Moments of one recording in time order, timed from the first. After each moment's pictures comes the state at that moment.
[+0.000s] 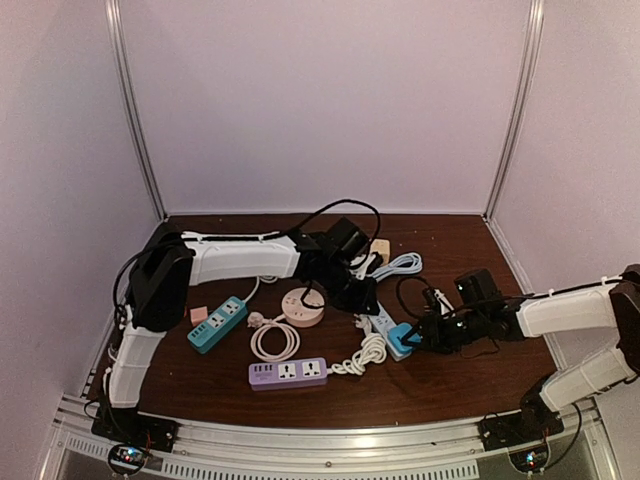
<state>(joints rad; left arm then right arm) -0.97 2.26 1.84 -0.52 0.36 -0.54 0.52 1.32 0.44 0.01 -0.51 0.63</state>
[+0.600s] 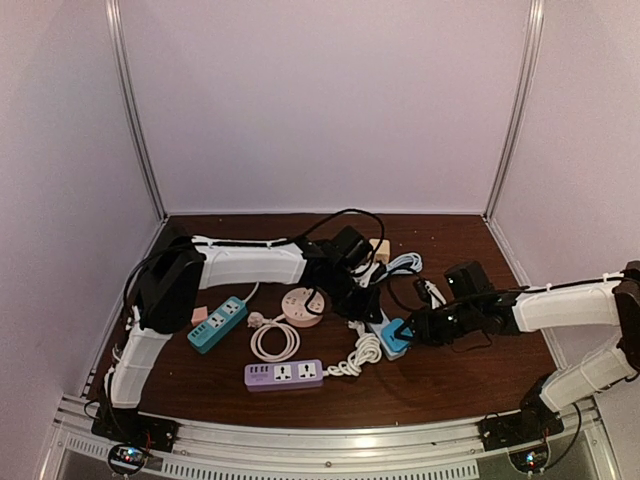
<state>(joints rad) -0.98 2.32 1.86 -0.50 0.40 -0.54 0.60 1.34 0.53 -0.02 -0.42 0.65</state>
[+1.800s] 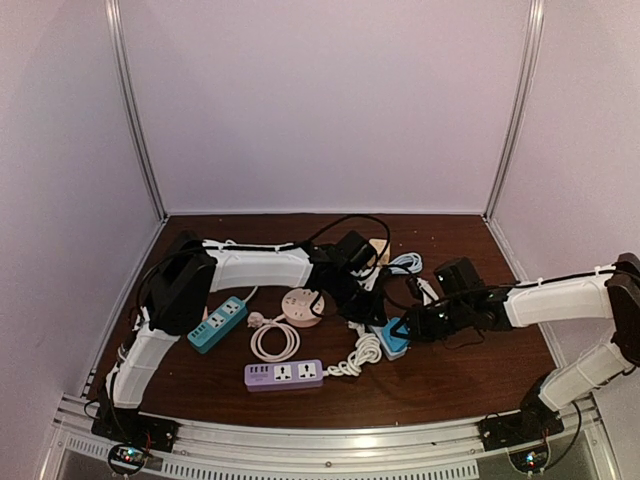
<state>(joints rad) -0.98 2.39 1.91 -0.48 0.43 -0.52 0.64 1.40 0.60 -0.04 -0.36 0.66</state>
